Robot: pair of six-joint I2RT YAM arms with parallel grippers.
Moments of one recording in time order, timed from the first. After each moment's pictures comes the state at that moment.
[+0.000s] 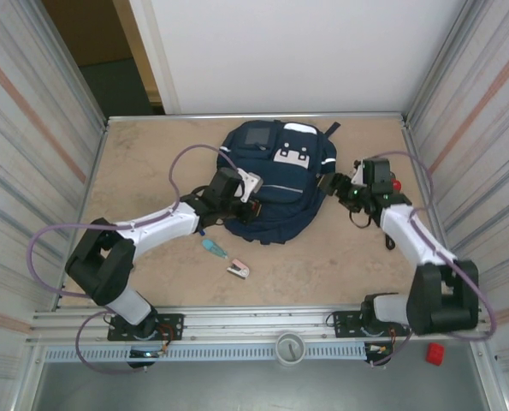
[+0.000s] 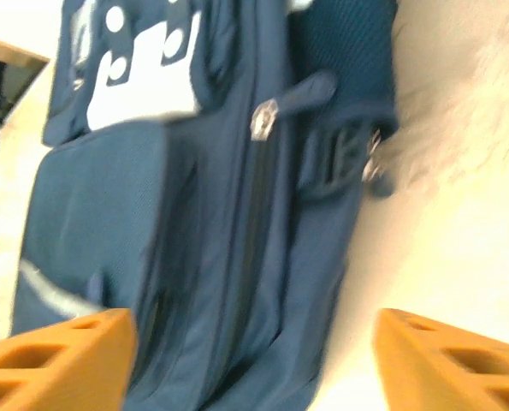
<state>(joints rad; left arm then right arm) -0.72 1.58 0.99 -0.16 0.18 -0.18 0.13 1.24 0.78 -0.31 -0.35 0.66</state>
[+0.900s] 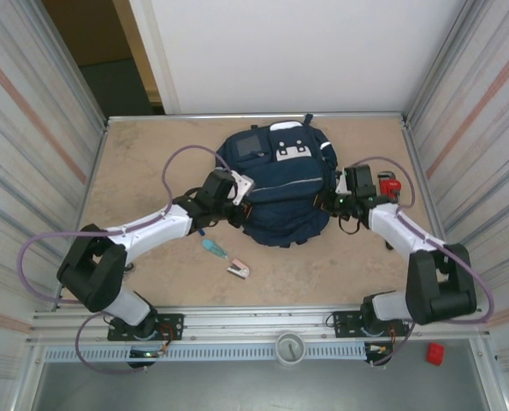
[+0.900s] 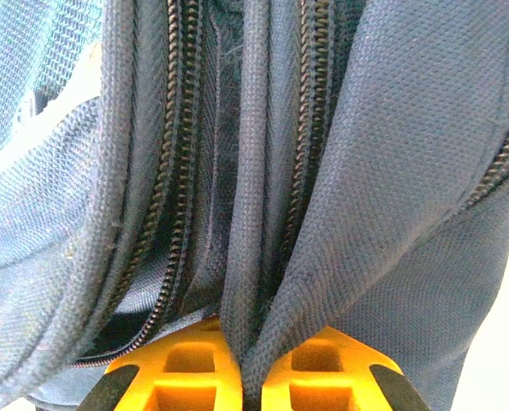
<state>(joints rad) -0.67 1.52 0.95 -0.22 0.12 -0.07 0.19 1.39 0.83 -0.34 -0.35 0.58</state>
